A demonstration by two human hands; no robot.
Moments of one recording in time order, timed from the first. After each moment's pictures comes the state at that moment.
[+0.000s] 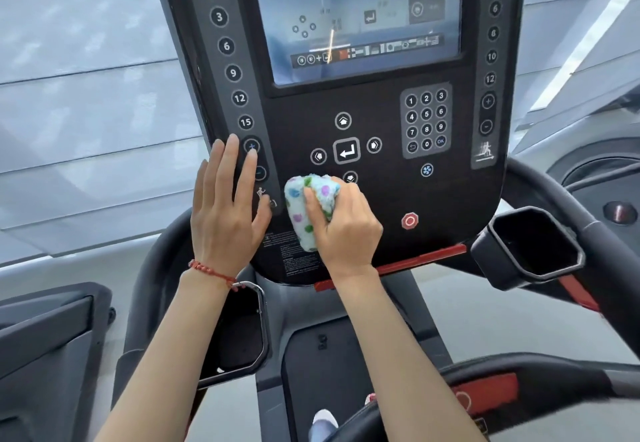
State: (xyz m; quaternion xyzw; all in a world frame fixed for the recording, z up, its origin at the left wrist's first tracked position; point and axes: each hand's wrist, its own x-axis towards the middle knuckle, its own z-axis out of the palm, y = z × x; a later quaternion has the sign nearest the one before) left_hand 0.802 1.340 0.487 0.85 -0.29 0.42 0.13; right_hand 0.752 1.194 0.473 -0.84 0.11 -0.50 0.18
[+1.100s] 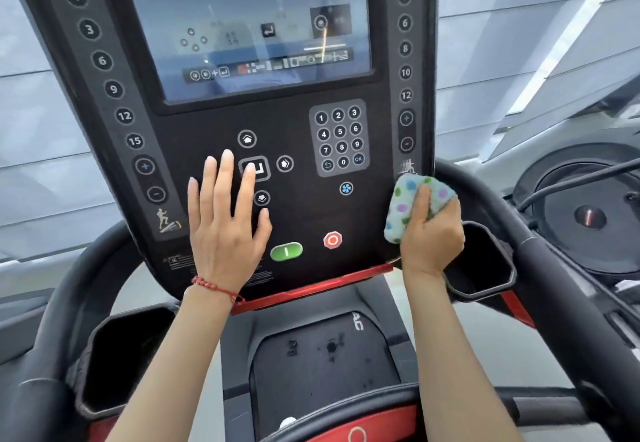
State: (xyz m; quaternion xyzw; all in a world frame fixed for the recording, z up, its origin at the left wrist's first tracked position) left_hand 0.779 1.230 0.473 0.87 -0.25 0.42 0.10; right_hand 0.714 0.998 0.461 -0.75 0.37 -0.49 0.25
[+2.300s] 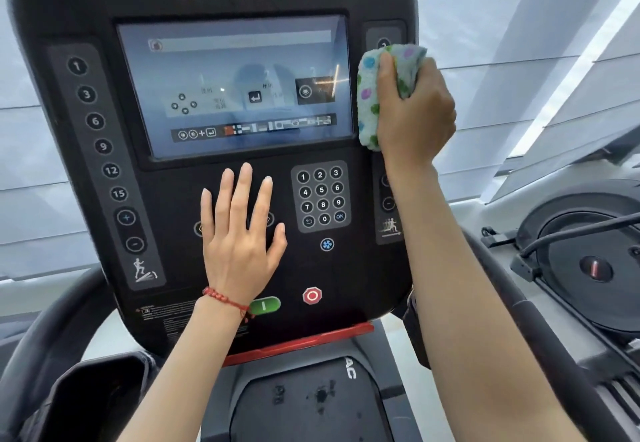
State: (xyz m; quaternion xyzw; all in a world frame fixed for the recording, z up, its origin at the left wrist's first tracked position) left_hand 0.805 1.177 0.497 0.85 -0.24 0.46 0.10; right_hand 0.831 0.969 0.621 -0.76 0.20 -0.55 0.29
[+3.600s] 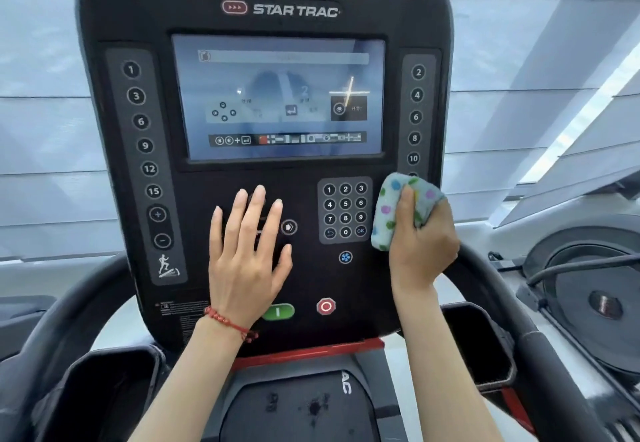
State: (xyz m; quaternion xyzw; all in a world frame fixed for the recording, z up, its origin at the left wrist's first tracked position) left_hand 0.788 1.197 0.494 0.86 -0.22 0.45 0.09; right_hand 0.768 0.997 0.534 -0.76 0.24 -0.51 0.33
